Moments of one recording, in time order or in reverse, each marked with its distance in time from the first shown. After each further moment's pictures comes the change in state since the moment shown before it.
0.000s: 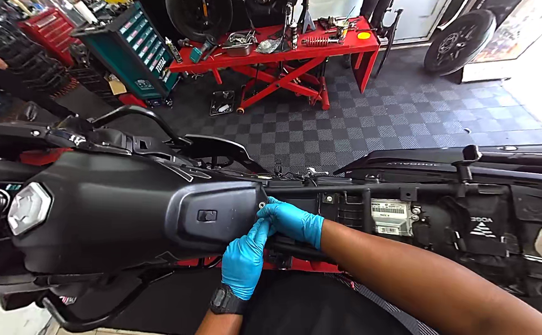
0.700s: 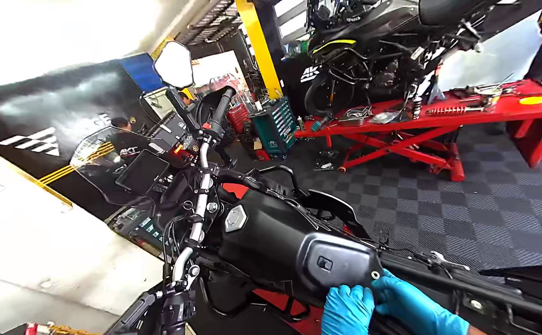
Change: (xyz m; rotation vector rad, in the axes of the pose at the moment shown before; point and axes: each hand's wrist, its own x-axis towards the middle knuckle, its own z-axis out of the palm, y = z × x) left_hand 0.024 0.005 -0.038 0.258 -0.241 -0.027; right_hand 0.001 0.003 0.001 0.100 0.073 0.000
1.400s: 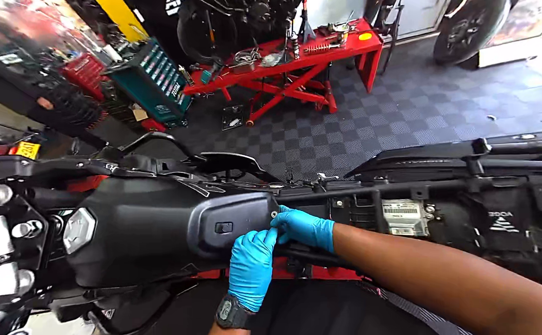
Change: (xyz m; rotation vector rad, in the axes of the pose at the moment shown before) left_hand 0.008 -0.012 0.004 -0.135 0.092 0.130; right_hand -0.004 -0.004 -0.004 -0.099 -0.074 -0.017
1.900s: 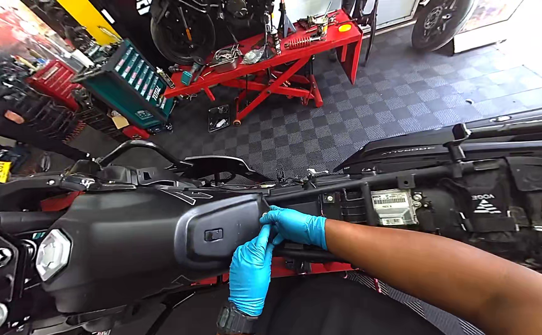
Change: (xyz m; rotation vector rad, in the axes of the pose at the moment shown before) left_hand -0.005 0.008 0.012 -0.342 0.001 -0.172; right_hand 0.005 0.003 -0.004 0.041 -0.017 0.006
